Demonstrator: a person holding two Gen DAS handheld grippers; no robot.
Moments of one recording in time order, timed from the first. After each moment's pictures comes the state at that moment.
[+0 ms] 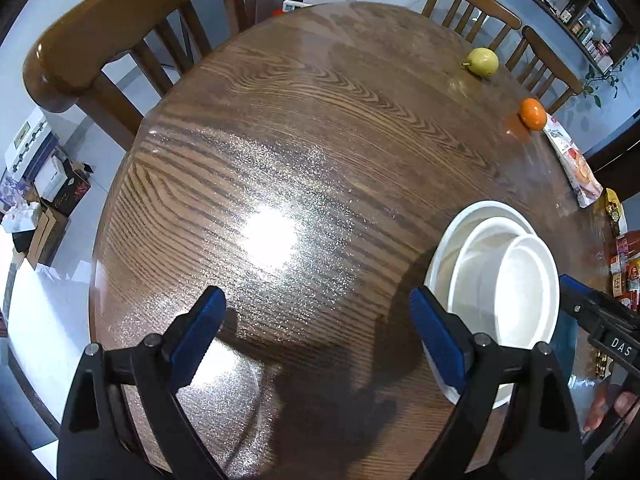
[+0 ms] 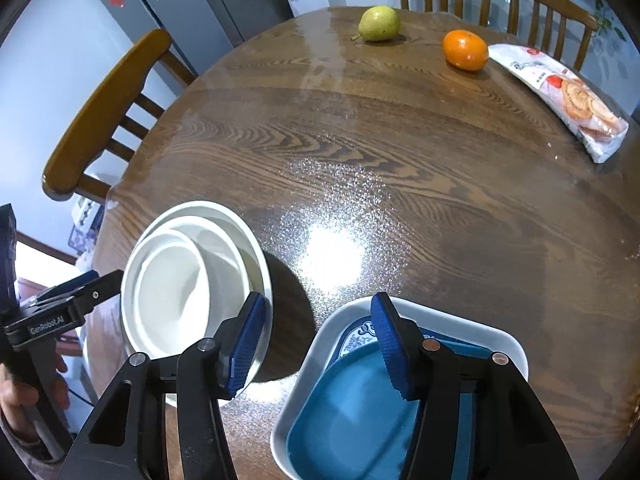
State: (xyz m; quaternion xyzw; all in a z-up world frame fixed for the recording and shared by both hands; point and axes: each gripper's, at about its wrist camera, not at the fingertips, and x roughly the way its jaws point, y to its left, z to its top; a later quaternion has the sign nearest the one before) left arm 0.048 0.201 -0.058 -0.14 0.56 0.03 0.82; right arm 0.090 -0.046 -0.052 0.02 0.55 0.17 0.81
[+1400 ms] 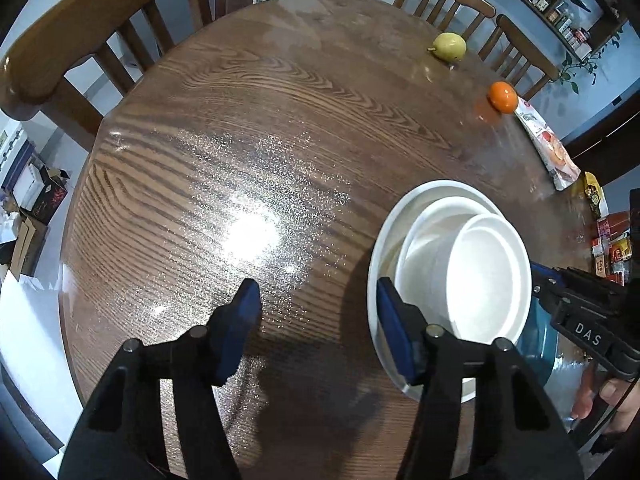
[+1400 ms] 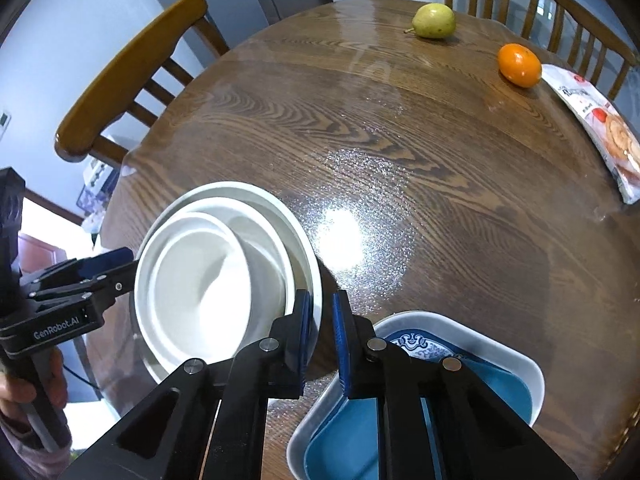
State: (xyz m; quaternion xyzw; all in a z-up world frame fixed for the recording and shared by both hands) left arm 0.045 0.176 -0.059 -0.14 0.55 -0.01 0.82; right arm 0.097 -0.015 -0.059 -0.02 0.56 0.22 0.80
